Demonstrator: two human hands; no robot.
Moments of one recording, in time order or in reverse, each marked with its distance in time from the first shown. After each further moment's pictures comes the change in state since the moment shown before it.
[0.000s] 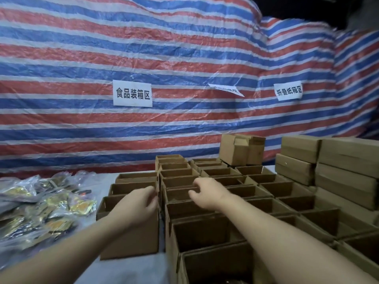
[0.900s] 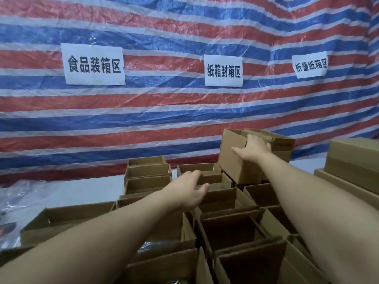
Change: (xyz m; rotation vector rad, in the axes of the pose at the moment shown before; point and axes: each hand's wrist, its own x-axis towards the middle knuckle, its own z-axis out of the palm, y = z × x) left_hand 0.332 0.057 0.158 -0.154 -0.336 0.026; right_hand 0.384 0.258 -0.061 -0.081 0.314 0.320
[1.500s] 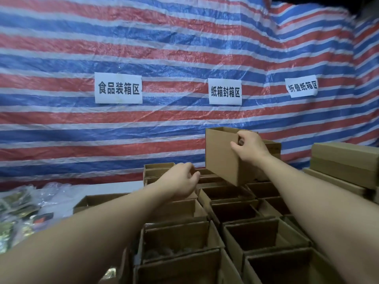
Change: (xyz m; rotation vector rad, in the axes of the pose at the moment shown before) left_hand -0.112 0.017 -0.050 0.006 0.199 0.007; right_hand -0.139 -0.055 -0.084 0.292 0.216 -0.376
